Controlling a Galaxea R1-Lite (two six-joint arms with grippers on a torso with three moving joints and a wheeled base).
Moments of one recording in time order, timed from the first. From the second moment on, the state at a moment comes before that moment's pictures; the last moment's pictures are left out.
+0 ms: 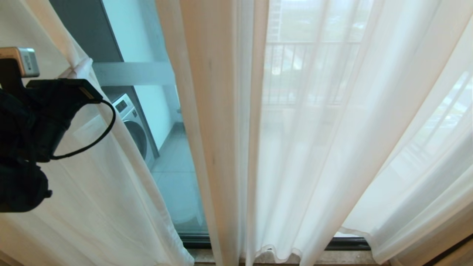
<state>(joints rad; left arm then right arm) 0.05 1.74 -0.72 -1.52 -0.04 -0.05 0.00 0.00 -0.01 0.04 0.05 -0.09</state>
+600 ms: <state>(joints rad) 0.05 1.74 -0.74 -1.52 -0.04 -0.05 0.00 0.00 -0.01 0.04 0.06 -0.09</state>
